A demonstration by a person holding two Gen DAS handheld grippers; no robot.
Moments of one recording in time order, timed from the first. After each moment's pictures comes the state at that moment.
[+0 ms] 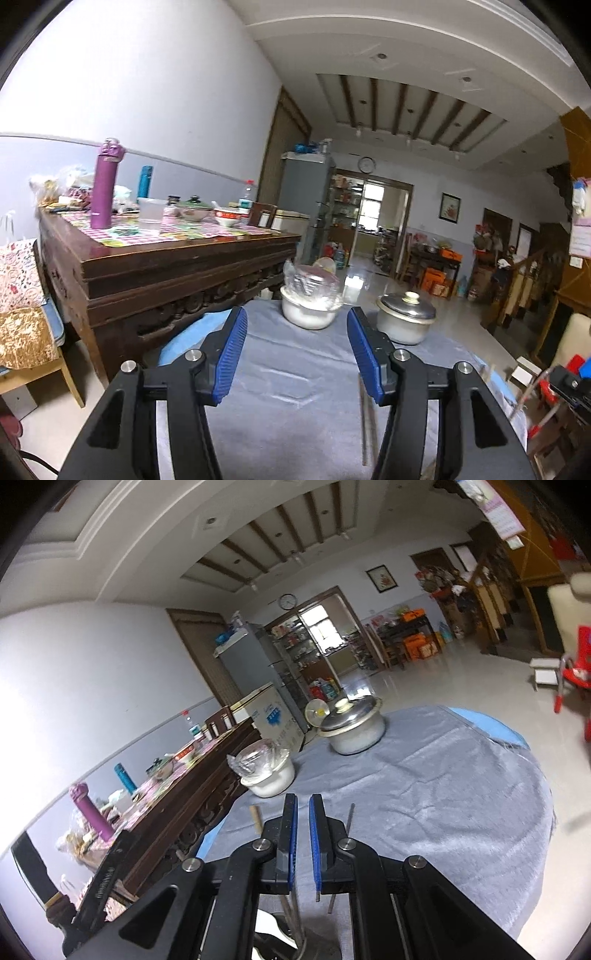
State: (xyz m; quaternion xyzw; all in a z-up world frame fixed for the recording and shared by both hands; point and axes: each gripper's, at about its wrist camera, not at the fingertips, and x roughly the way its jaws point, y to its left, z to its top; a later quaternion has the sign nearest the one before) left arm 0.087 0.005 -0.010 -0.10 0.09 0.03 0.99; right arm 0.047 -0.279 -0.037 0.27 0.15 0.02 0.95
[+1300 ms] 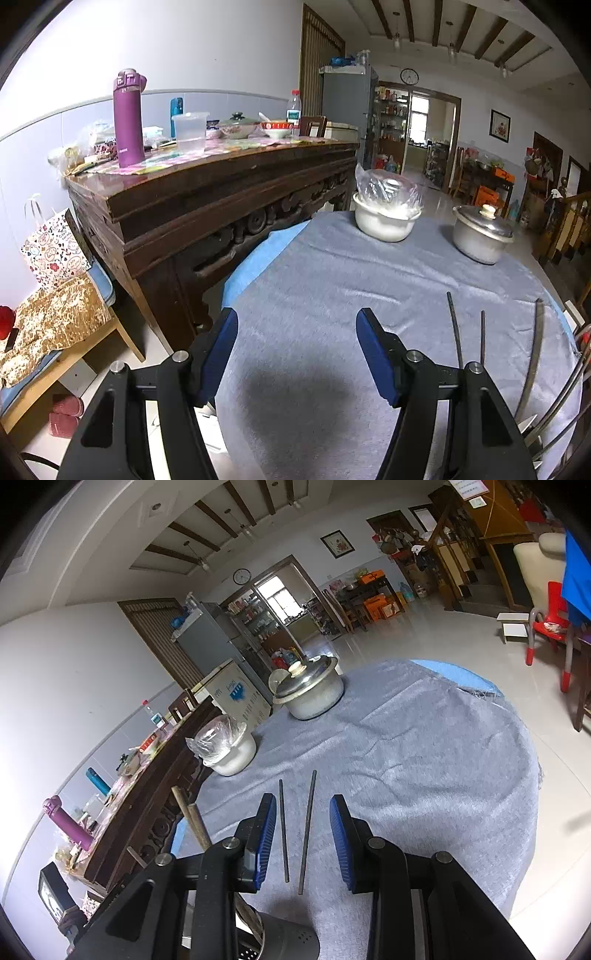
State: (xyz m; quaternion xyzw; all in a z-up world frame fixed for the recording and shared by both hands) left arm 0.142 0.057 -0.065 -0.05 0.28 0.12 0.95; right arm 0.065 -0.301 -0.072 0.31 0.23 -0.03 0.92
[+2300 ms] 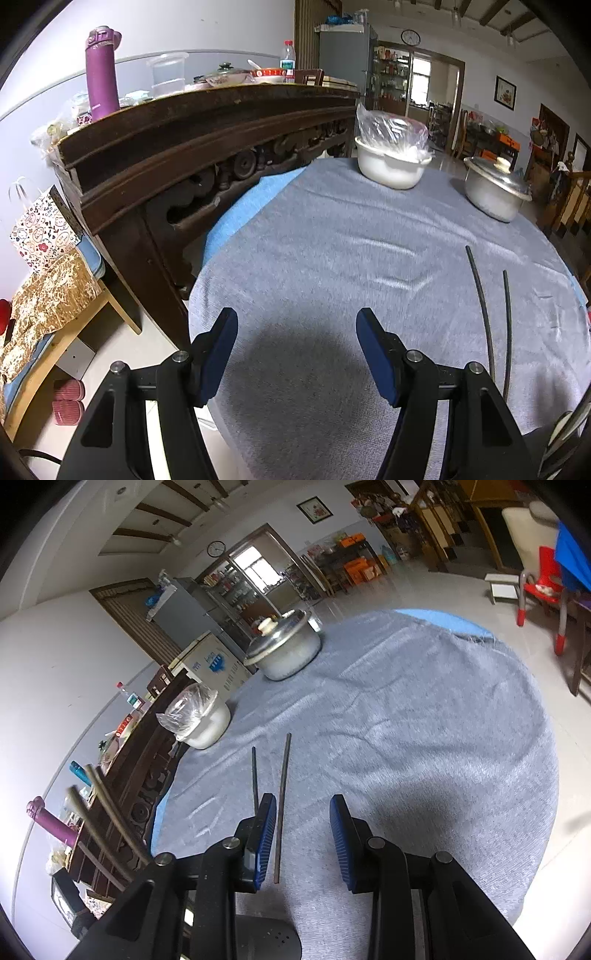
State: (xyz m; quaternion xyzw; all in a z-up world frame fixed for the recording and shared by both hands) left arm 0.183 0.056 -0.122 -0.05 0.36 0.11 0.93; right arm 0.106 -0.311 -0.127 0.34 0.30 -0.03 0.89
